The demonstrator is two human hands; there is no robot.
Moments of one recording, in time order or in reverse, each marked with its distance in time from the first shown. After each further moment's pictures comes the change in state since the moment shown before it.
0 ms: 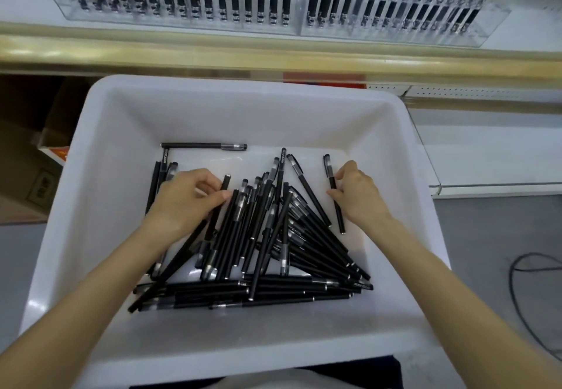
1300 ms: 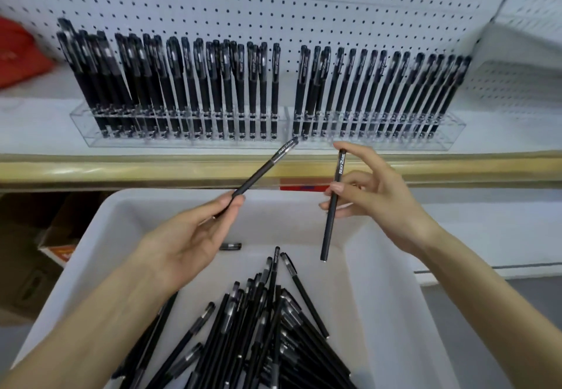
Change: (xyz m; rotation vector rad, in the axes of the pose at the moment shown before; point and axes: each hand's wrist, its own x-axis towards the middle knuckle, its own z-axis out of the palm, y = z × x) left_hand 0.041 0.105 -0.033 -1.506 -0.083 -0.447; right_hand 0.032 -0.040 -0.133 1.007 -0.074 -0.443
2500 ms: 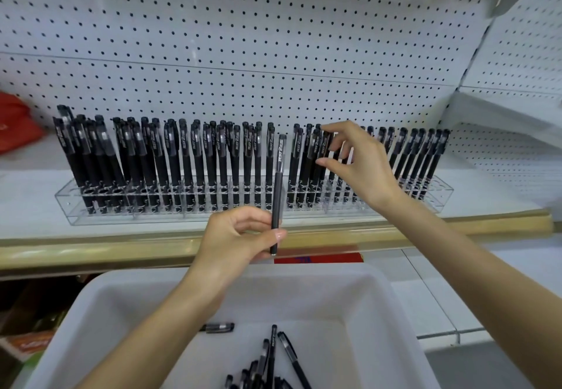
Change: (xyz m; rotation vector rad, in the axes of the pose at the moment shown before) left_hand 0.023 0.009 0.078 0.897 -0.202 0.584; right_hand 0.131 -0.044 -0.035 -0.861 0.329 -0.545
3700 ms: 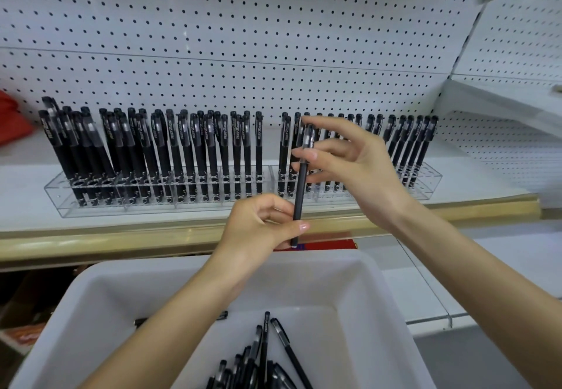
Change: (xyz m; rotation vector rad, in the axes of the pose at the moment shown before) left_hand -0.003 0.006 0.034 0.029 -0.097 0.025; right_hand -0.036 -0.064 -0.027 0.875 -0.115 0.250
